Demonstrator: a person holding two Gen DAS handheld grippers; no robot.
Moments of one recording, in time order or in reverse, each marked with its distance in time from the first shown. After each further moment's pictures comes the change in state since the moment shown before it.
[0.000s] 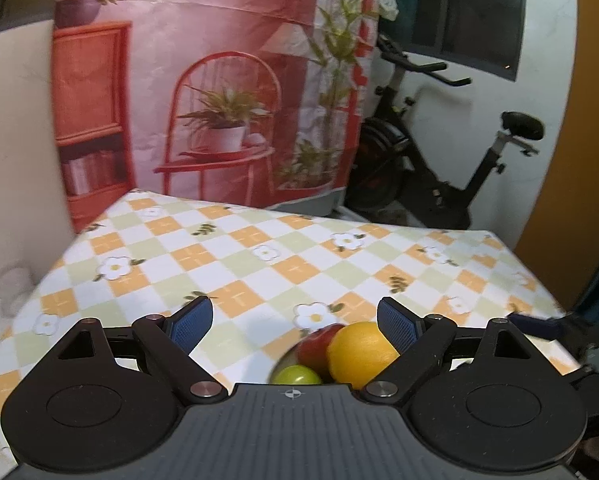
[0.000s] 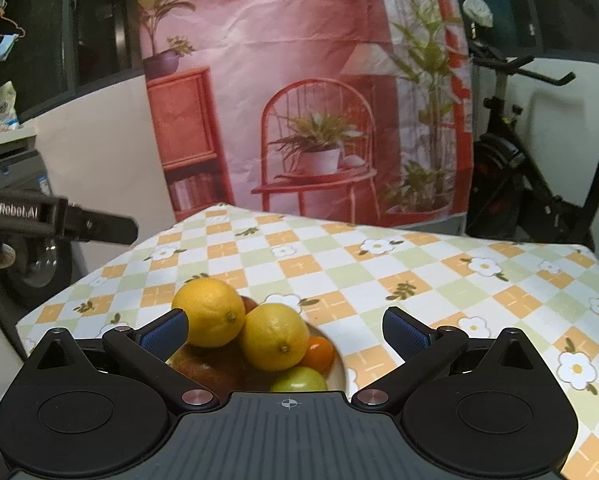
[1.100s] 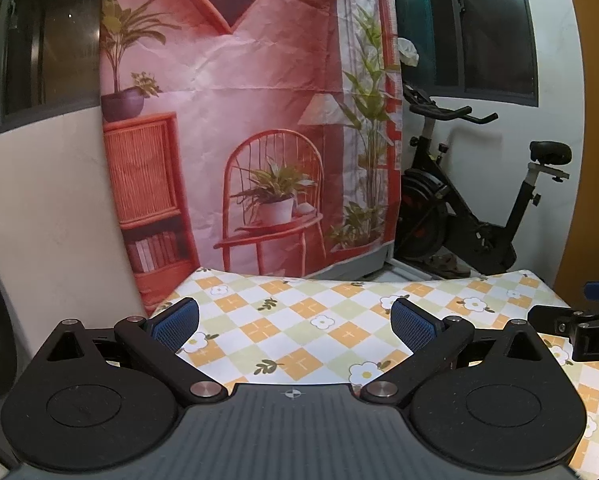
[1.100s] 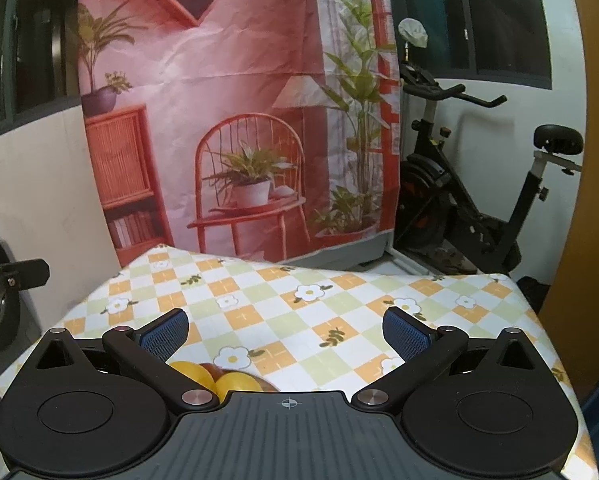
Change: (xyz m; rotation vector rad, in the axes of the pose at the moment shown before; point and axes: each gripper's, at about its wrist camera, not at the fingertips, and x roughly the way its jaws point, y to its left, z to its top) left arm -0.084 -0.019 0.043 0.088 -0.167 0.179; right arm -0.059 0.018 0.084 0.052 -0.015 -0.226
